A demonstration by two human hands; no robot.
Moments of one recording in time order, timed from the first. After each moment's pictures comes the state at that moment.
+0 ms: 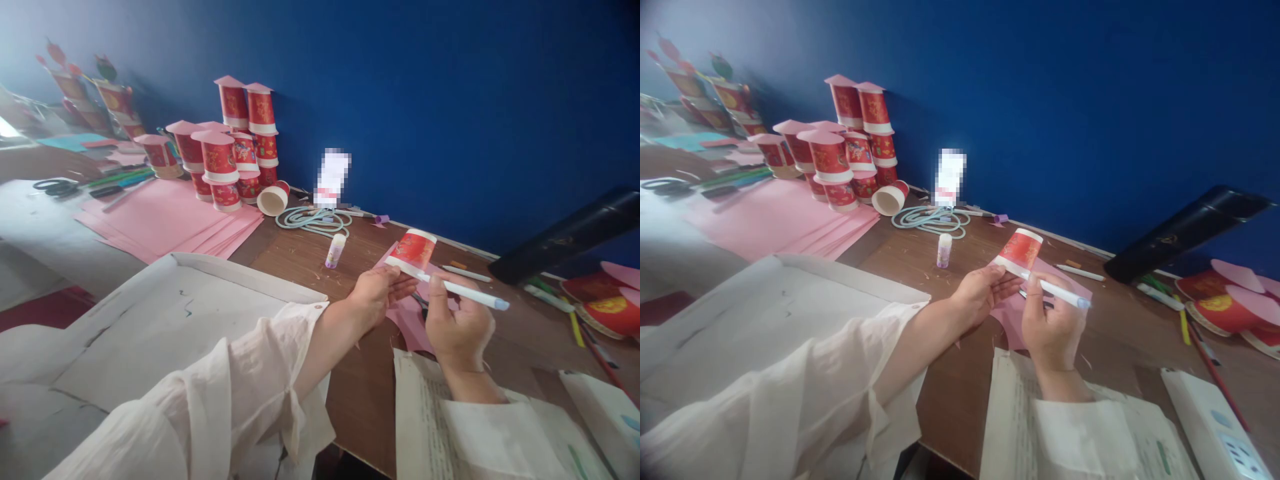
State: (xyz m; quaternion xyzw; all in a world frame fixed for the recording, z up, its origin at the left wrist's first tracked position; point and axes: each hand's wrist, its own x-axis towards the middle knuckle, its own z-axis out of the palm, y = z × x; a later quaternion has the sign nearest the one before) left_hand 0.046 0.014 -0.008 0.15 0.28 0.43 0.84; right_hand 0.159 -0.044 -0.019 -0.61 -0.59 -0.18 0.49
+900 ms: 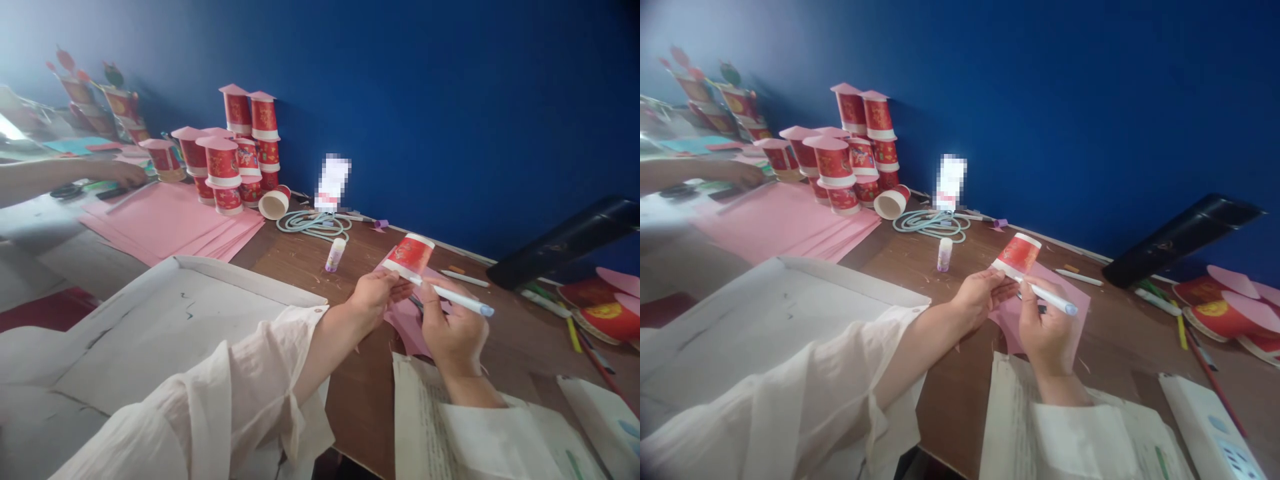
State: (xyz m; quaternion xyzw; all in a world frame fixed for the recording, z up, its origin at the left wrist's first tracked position) left_hand 0.048 0.013 -0.011 0.17 0.28 0.45 0.83; right_hand 0.161 -0.042 -0.017 -0.59 -0.63 -0.18 0.47
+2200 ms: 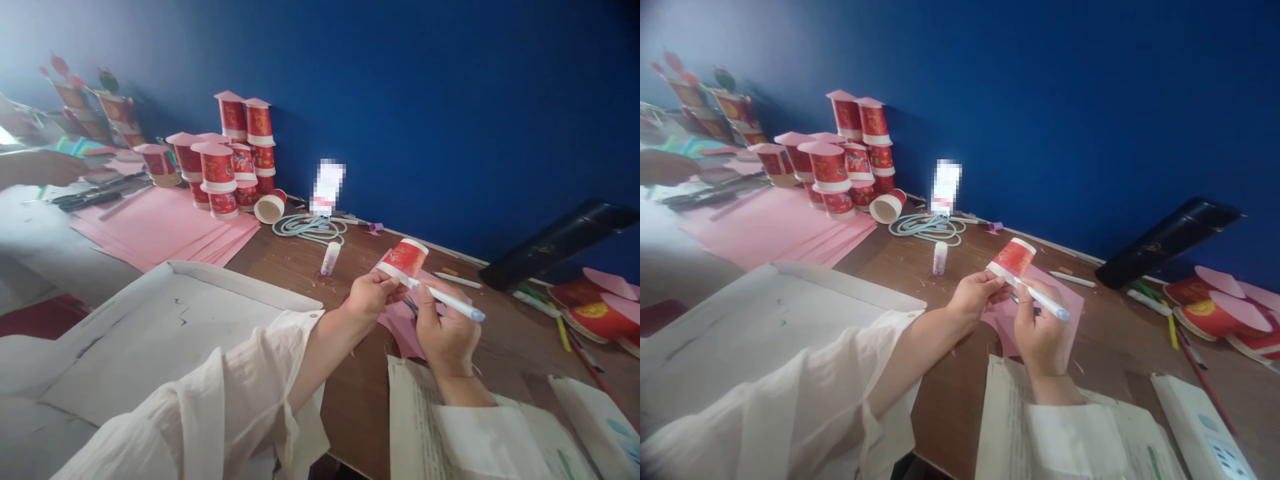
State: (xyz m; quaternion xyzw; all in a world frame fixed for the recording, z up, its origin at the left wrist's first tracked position) left_hand 0.049 0.016 -0.014 0.21 0.30 0.46 0.81; right_hand 0.163 -0.041 -0.018 -0.58 -0.63 -0.19 0.47
